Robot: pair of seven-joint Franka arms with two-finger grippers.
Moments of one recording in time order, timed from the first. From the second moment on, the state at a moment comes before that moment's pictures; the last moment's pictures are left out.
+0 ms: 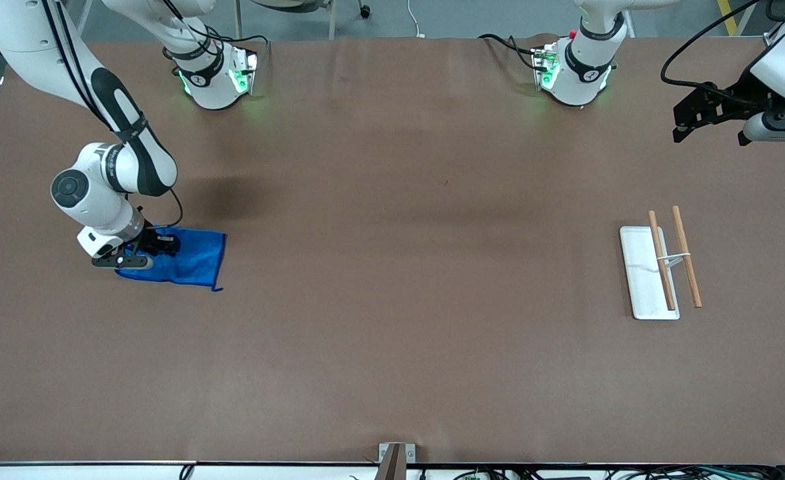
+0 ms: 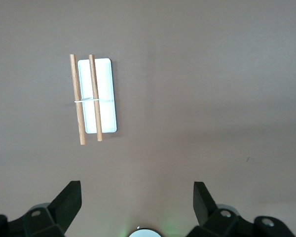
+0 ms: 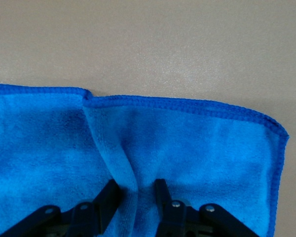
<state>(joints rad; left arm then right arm) 0.02 -0.09 -0.15 -1.56 0.00 1.46 -0.04 -0.06 0.38 -0.08 -2.35 -0.02 2.76 -0.11</state>
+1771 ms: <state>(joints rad) 0.19 0.36 -0.14 -1.52 -0.87 1.46 0.07 0.14 0.23 0.16 -1.79 0.84 2.00 -0.01</state>
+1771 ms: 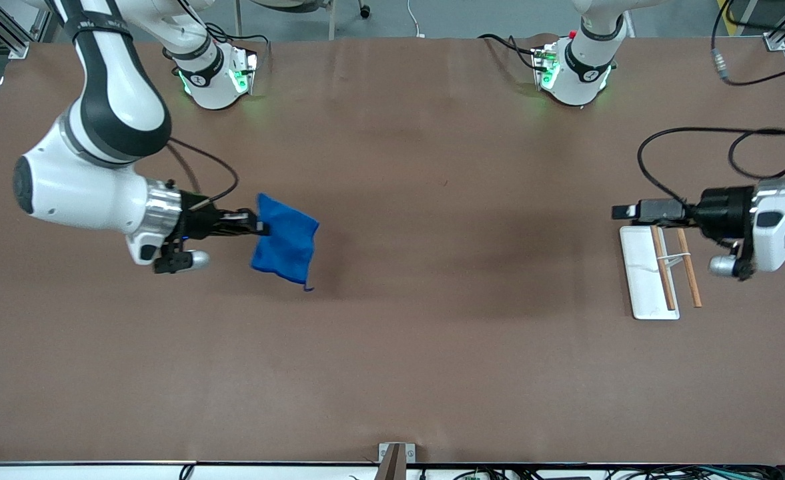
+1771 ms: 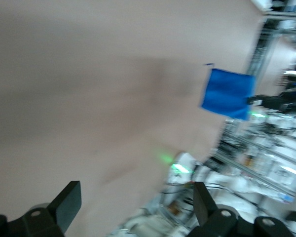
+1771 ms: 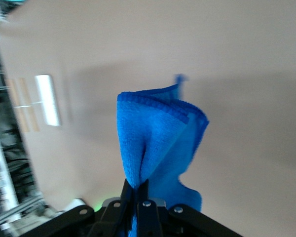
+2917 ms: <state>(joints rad) 0.14 0.58 -0.35 -1.86 -1.65 1.45 0.36 0.27 0.33 0.45 -1.68 1.90 2.33 -0.31</state>
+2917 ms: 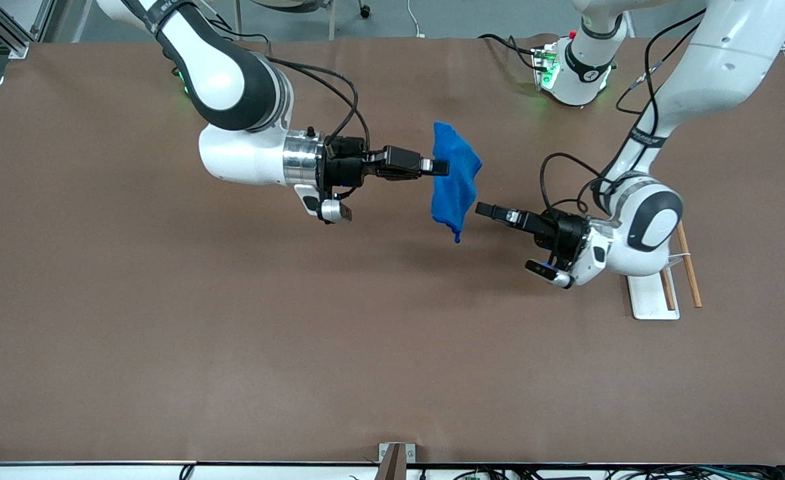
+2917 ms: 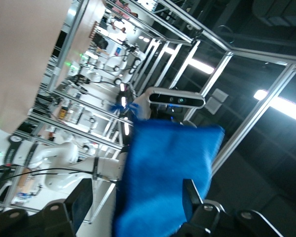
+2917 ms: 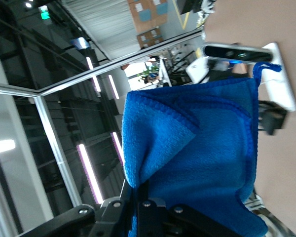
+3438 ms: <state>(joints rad) 0.16 0.57 -0.40 -1.86 -1.70 1.44 0.36 0.29 0.35 0.45 -1.66 1.96 2.33 -0.38</state>
